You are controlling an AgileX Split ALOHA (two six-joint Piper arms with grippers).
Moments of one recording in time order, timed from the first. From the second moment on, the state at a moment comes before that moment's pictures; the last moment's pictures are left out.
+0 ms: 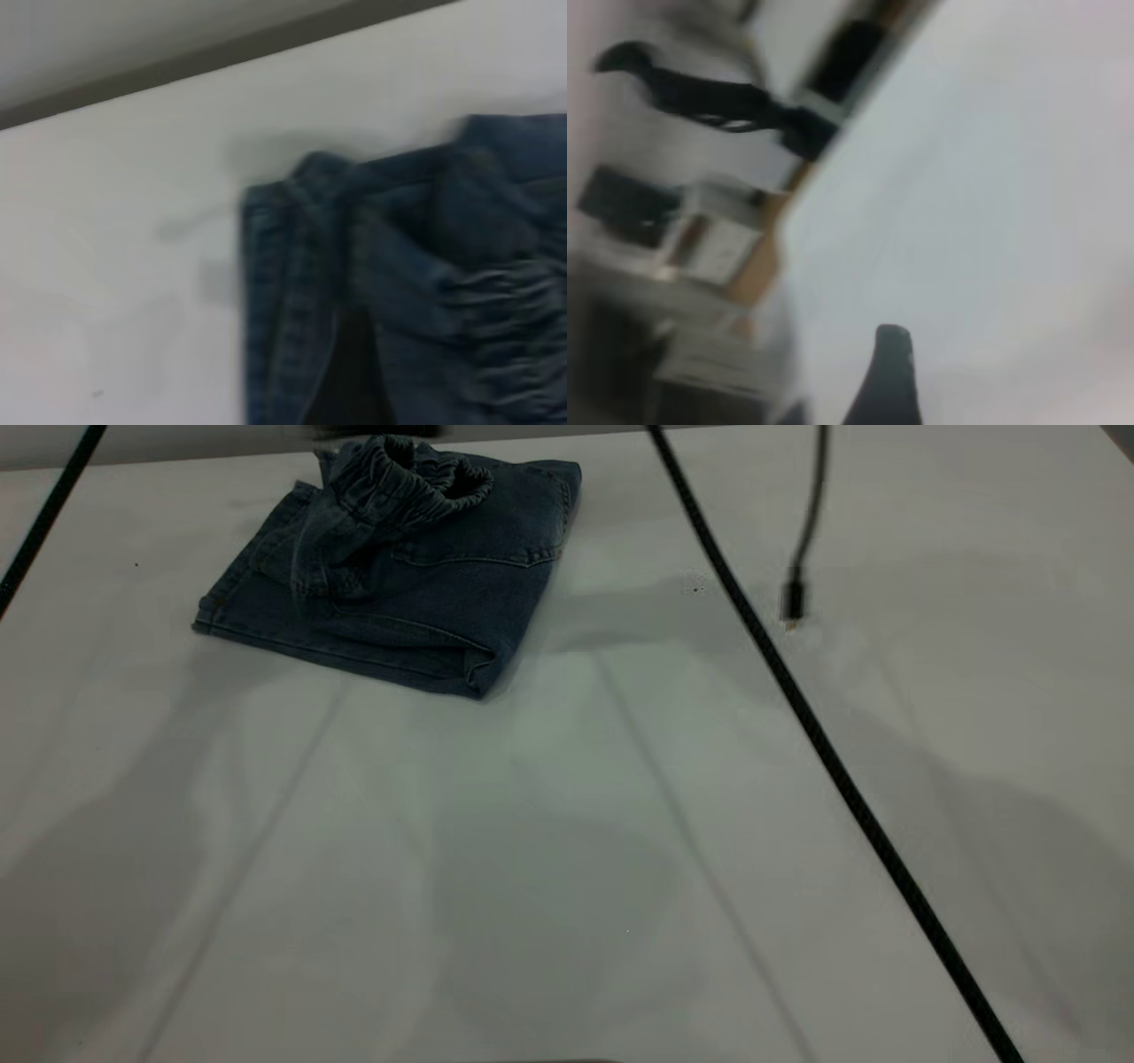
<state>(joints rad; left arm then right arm) -0.19 2.48 -2.60 -0.02 1.17 0.07 0.44 2.63 -2.24 1.41 1.03 -0.81</state>
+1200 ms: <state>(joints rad) -0.50 2.68 -2.54 -0.04 1.17 0.12 0.02 2.63 -2.24 0.99 1.08 -0.46</state>
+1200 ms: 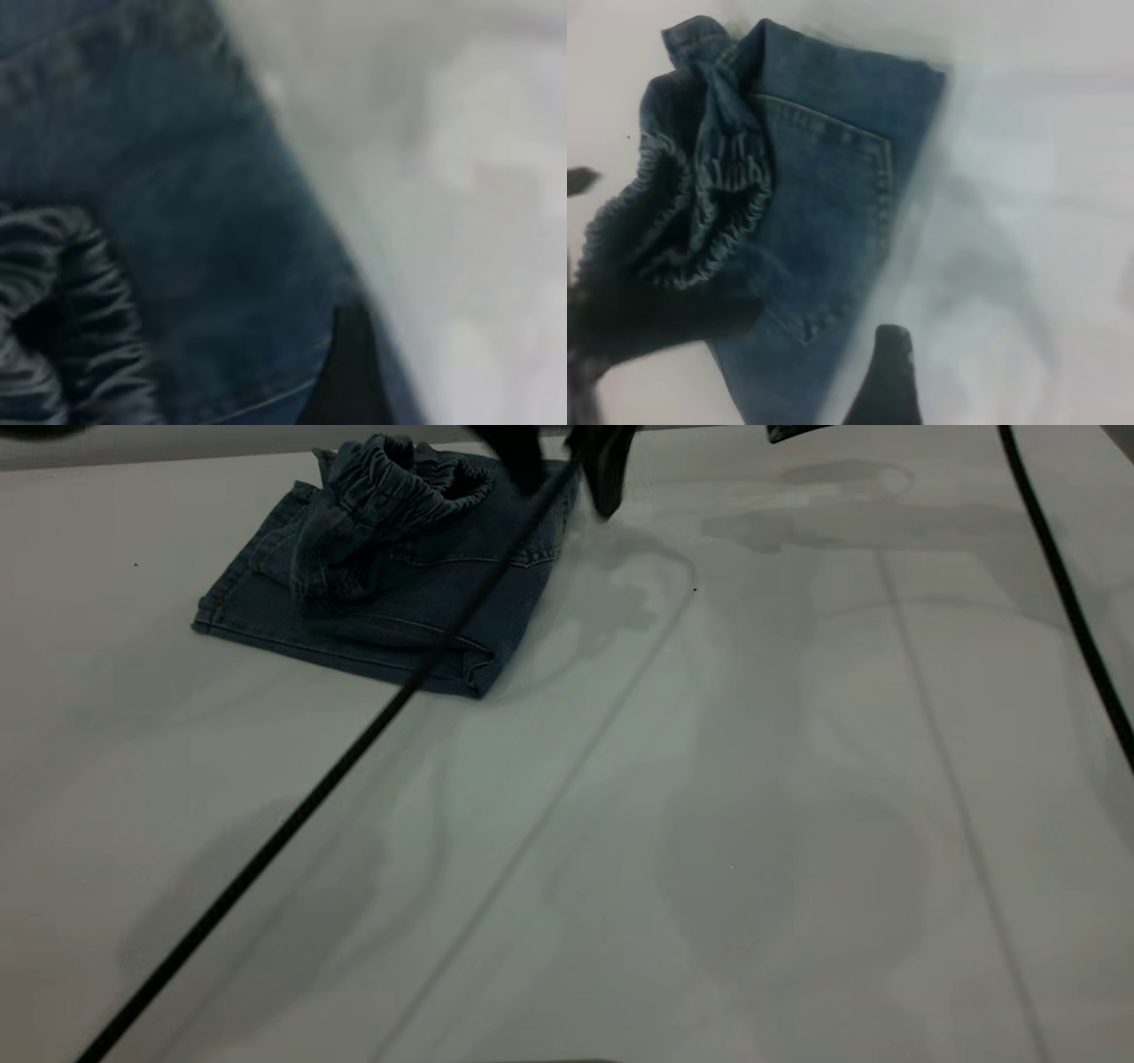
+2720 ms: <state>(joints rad) -0.21 2.60 -2.53 0.05 1.17 0.15 0.01 2.63 -2.24 0.99 1.09 -0.46</state>
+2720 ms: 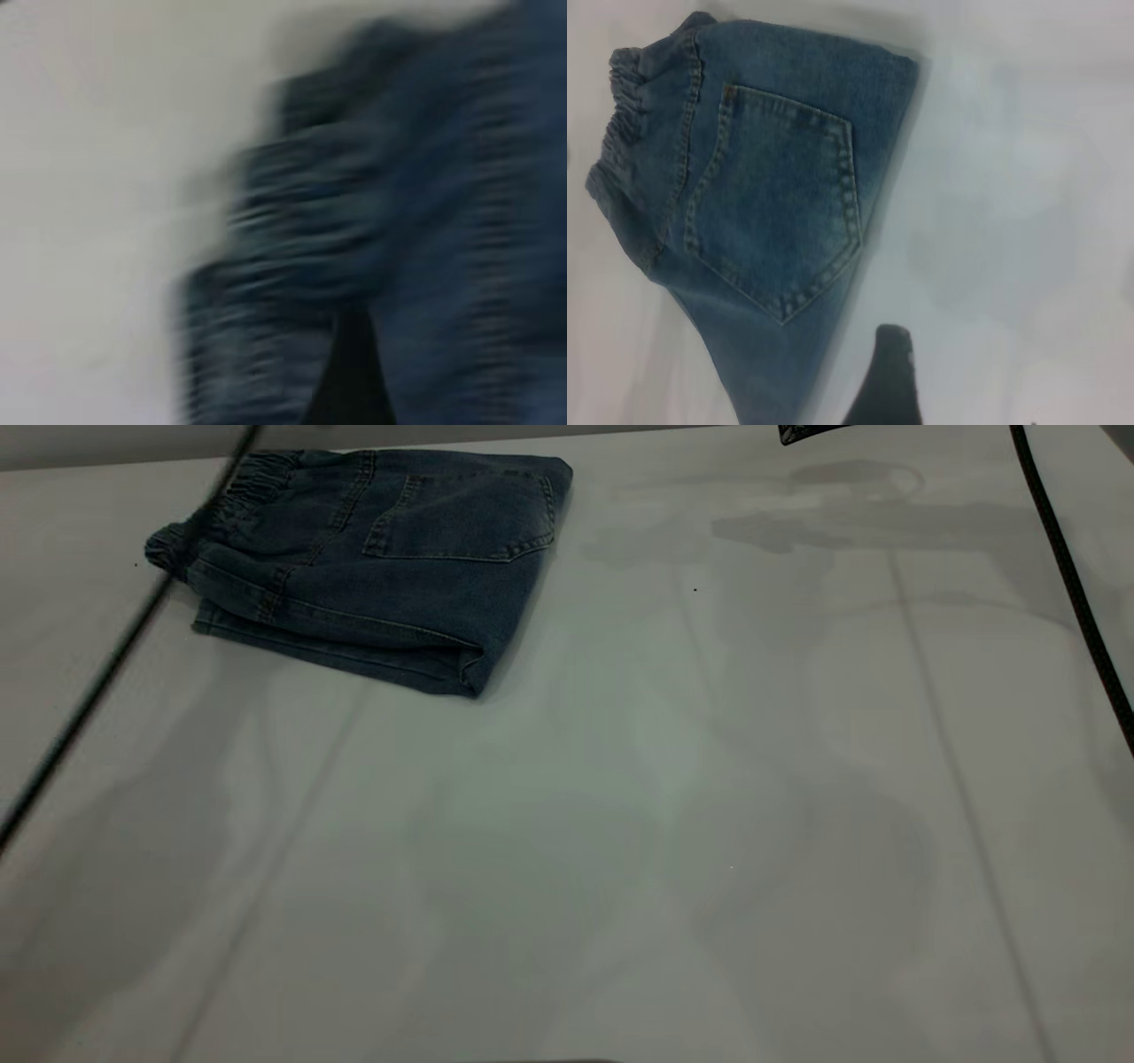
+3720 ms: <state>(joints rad) -0.29 2.79 -2.54 0.02 1.17 0.26 0.01 2.63 -2.24 0.99 1.11 -0.46</state>
